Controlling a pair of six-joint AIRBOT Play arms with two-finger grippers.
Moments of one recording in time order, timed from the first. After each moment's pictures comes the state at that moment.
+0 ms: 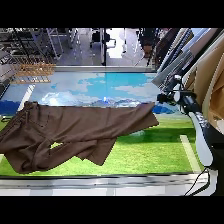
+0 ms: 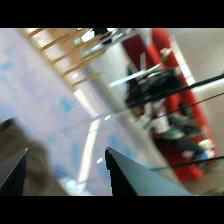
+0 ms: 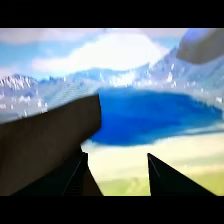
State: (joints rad) left arm 0.86 -1.71 1.47 0.22 -0.84 -0.91; right arm -0.12 -1.76 1.64 -1.55 0.87 1.66
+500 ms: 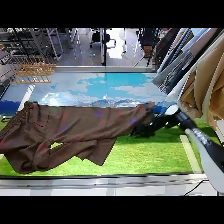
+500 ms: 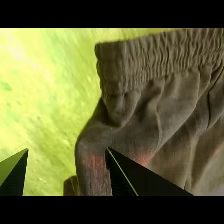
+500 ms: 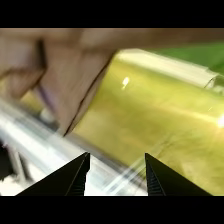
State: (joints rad) left arm 1.10 -1.67 1.39 1.07 -1.19 -1.29; right arm 0.05 -1.50 1.12 -0.78 1.38 1.29
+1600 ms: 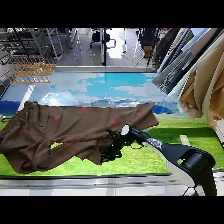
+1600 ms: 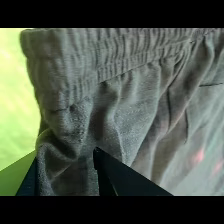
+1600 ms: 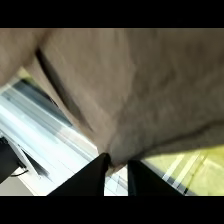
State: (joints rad) left arm 1.04 -1.76 1.35 0.84 -1.14 -1.23; right arm 0.54 -1.76 1.15 -0.67 1.21 1.53
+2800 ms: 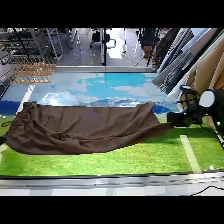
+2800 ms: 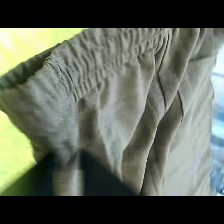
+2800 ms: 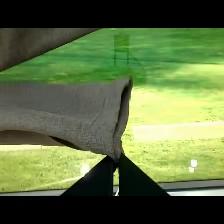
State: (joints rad) left arm 1.00 -1.76 1.35 0.82 -1.24 -1.22; right arm -0.05 -1.19 1.38 -1.53 1.54 1.62
